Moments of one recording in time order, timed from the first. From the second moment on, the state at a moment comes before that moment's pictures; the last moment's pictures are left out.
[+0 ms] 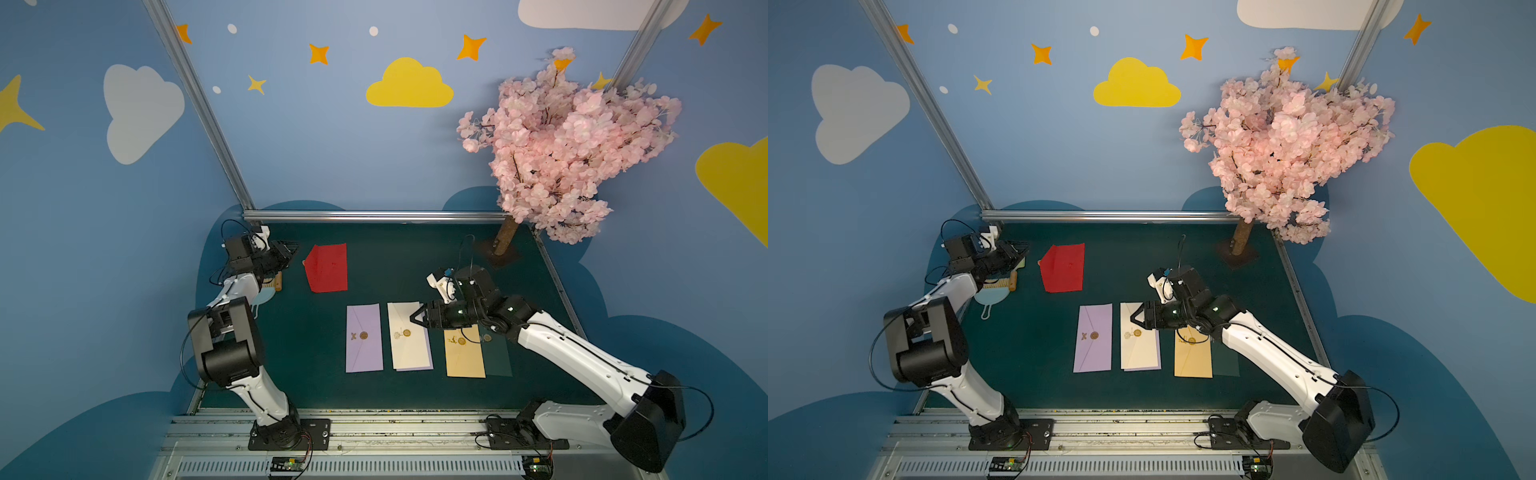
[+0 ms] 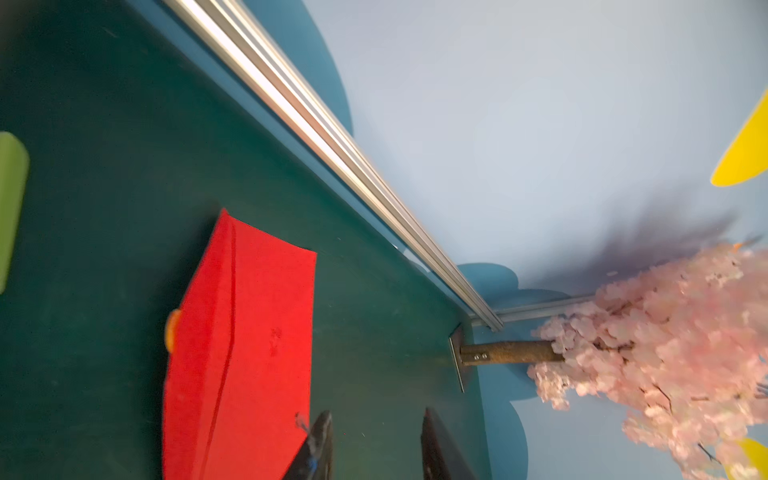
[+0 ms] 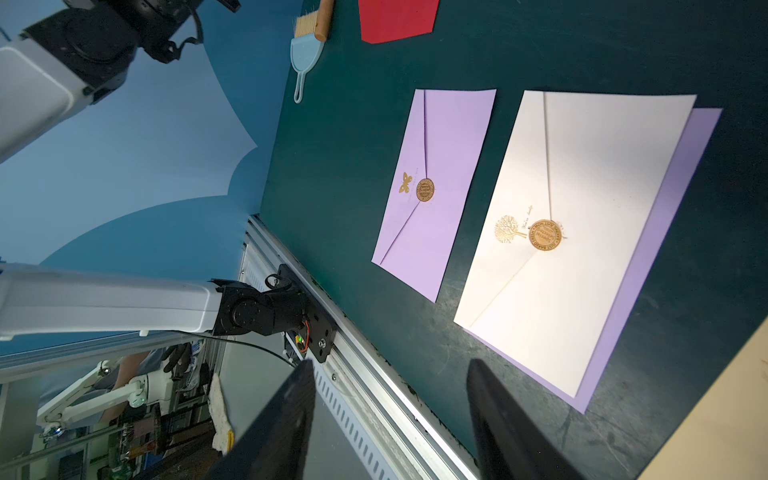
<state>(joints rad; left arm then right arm) 0.33 1.69 1.11 0.07 0.86 -0.68 0.75 1.27 1.02 -0.53 -0.48 0.63</state>
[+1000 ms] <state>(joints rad) -0.19 0.91 0.35 -0.02 0.53 -0.82 0.73 1.88 1.31 -0.41 -0.62 0.65</state>
